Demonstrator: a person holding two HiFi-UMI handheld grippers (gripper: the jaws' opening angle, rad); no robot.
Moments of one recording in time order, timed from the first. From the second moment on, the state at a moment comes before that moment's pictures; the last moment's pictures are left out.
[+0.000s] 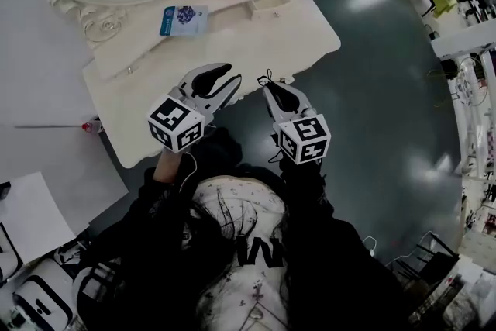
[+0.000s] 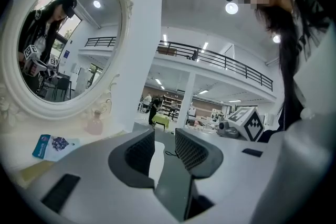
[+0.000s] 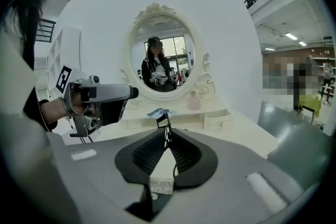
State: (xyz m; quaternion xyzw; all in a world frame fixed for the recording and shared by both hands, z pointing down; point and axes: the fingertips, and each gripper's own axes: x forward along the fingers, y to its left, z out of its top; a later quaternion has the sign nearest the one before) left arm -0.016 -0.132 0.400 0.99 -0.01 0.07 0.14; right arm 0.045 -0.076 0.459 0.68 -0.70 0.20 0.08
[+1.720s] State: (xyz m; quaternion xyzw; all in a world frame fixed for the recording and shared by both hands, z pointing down) left arm 0.068 -0.278 0.437 0.93 -0.31 0.09 0.19; right arm 0.245 -0.294 0.549 0.47 -0.81 0.16 0.31
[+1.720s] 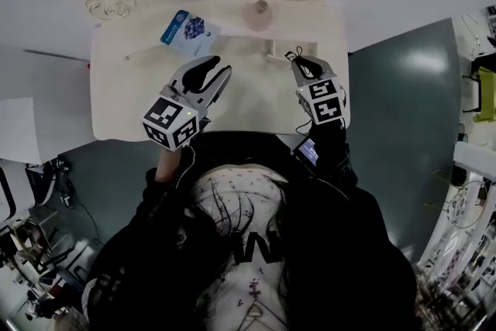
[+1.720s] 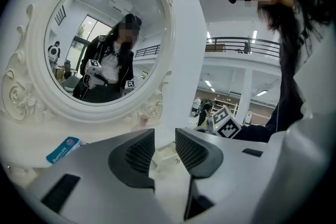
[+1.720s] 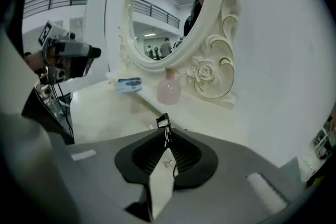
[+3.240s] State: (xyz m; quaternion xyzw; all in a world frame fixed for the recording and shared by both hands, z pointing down) left arm 0.048 -0.276 0.447 0.92 -0.33 0.10 0.20; right arm 0.244 -0.336 0.609 0.41 -0.81 0.16 0.39
